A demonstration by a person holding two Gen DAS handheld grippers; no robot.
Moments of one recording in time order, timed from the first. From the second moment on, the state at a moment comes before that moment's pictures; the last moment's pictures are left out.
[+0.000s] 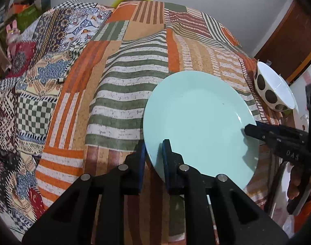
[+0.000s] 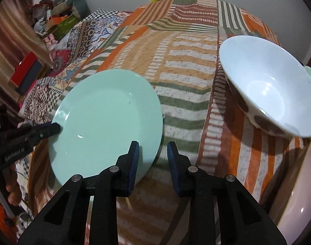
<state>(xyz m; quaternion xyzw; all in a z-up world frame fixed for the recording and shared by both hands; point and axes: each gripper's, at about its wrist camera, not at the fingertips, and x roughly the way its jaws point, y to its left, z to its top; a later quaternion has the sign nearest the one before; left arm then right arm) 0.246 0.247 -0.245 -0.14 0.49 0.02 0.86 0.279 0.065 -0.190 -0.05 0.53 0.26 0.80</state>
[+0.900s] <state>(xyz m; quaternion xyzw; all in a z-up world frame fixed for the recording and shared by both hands) 0.186 0.213 -0.180 -0.13 0.45 0.02 0.89 0.226 0.045 -0.143 -0.05 0.48 0.28 0.83</state>
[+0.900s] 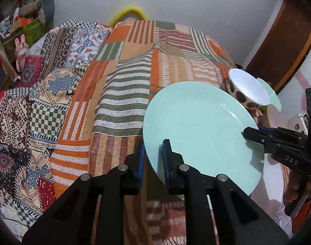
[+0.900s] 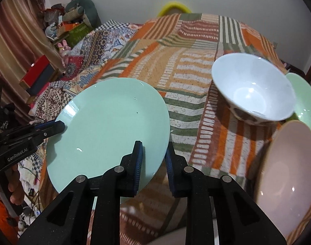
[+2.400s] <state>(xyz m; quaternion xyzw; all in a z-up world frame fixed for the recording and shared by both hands) 0.095 0.056 -0.140 -0.06 0.45 -0.04 0.89 0.112 -0.110 -0.117 0.04 0.43 0.25 0.86</state>
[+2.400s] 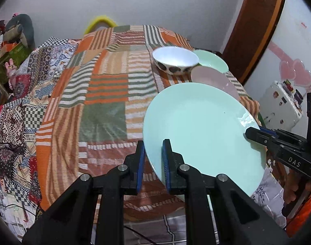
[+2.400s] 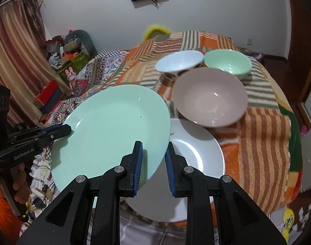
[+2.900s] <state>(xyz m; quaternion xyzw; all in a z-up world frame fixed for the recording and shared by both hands) 0.107 0.018 -0.178 -0.05 0.49 -0.06 0.87 0.102 -0.150 -0.151 0.08 0.47 0.23 0.85</state>
